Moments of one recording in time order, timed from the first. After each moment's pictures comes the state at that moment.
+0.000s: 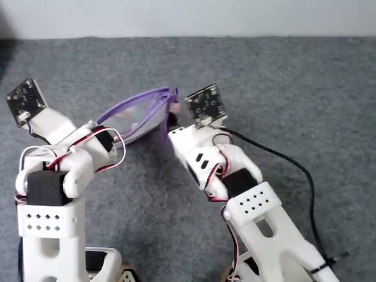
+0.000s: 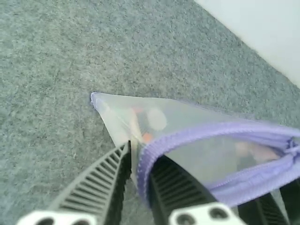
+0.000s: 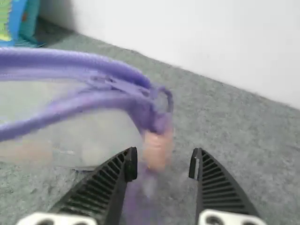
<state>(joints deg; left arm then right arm) -1.8 -45.0 24.7 81.5 41.6 -30.8 -37.5 48.4 20.8 0.8</state>
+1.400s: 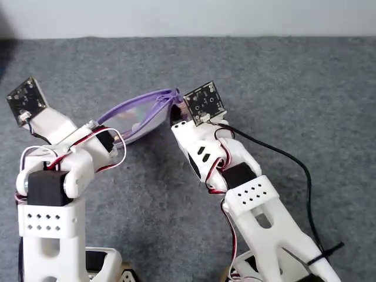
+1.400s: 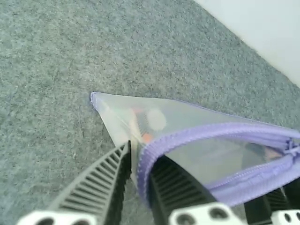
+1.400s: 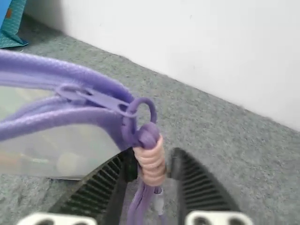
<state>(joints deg) -1.8 -45.0 24.7 81.5 41.6 -28.1 -33.0 48.3 13.9 5.7</state>
